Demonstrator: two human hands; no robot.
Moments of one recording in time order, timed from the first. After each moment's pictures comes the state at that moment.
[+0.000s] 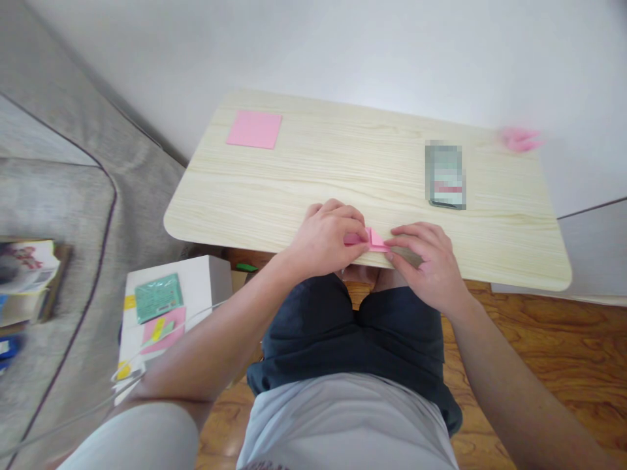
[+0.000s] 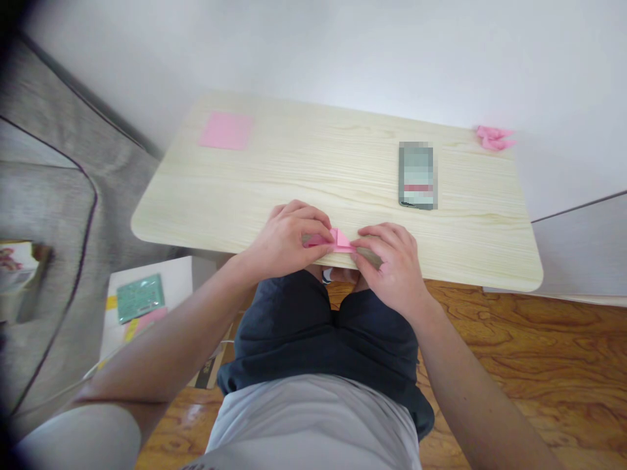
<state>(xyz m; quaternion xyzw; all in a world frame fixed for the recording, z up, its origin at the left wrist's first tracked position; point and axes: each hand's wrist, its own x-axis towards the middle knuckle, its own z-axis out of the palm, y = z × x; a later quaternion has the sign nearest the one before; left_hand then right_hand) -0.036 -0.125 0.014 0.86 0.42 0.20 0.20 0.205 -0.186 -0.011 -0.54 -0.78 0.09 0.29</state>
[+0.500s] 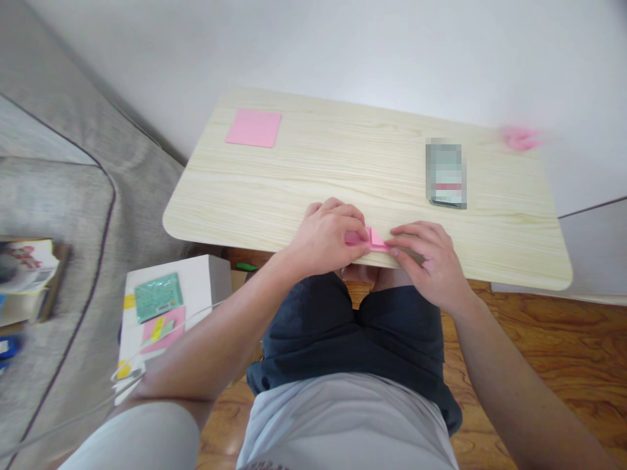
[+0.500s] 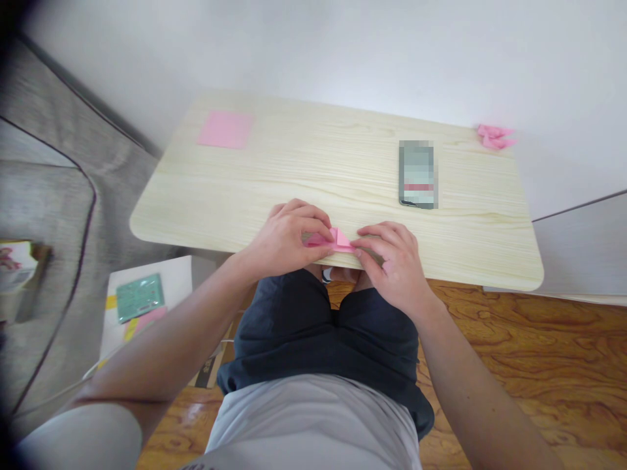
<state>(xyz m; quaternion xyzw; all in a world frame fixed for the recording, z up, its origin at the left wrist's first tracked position) -0.037 -0.124 0.014 0.86 0.42 0.20 0.21 0.211 -0.183 -0.009 -0.53 -0.79 0.11 0.28</state>
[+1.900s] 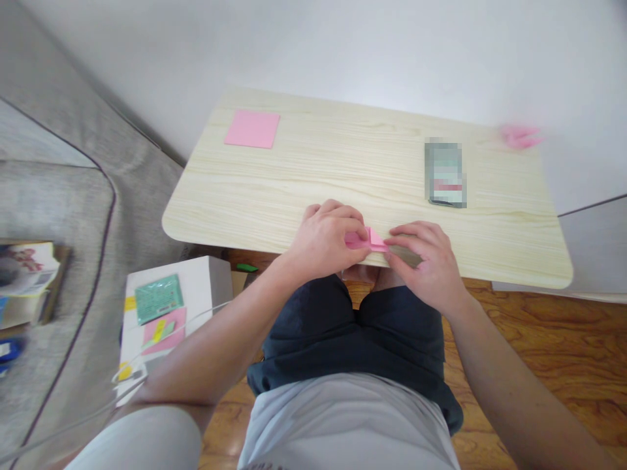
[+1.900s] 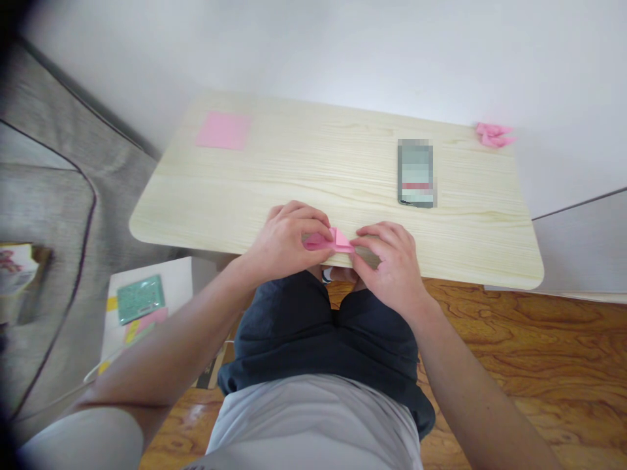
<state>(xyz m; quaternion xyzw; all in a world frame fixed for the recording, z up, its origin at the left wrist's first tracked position) -0.031 -0.131 0.012 0.85 0.44 0.22 0.18 0.204 -0.184 -0.013 -0.53 -0.78 0.08 0.31</state>
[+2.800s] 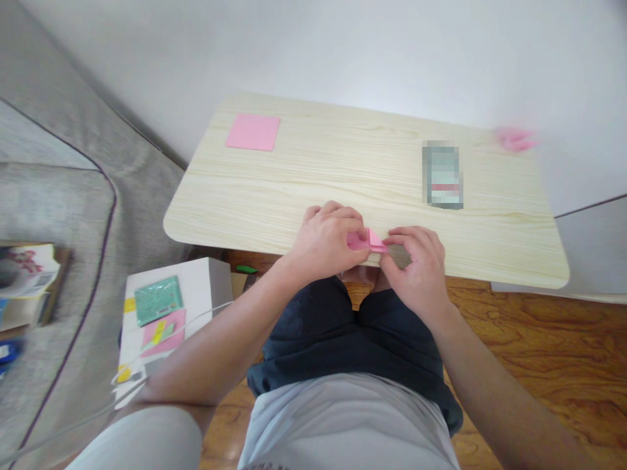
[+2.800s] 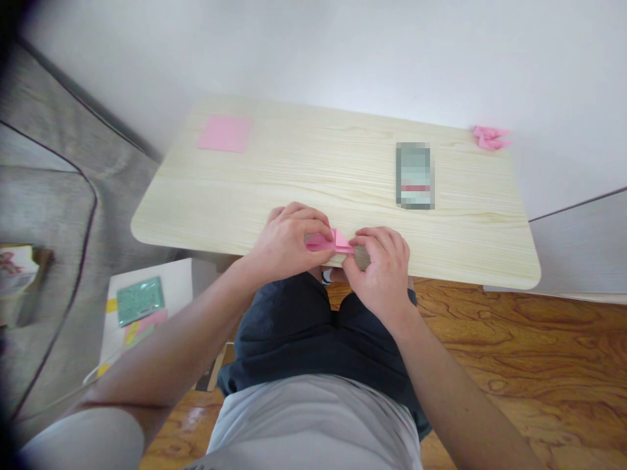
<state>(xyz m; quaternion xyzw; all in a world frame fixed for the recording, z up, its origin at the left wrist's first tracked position) -0.027 -0.133 0.016 0.85 0.46 0.21 0.17 0.175 -0.194 -0.019 -0.60 -0.72 0.04 0.35</state>
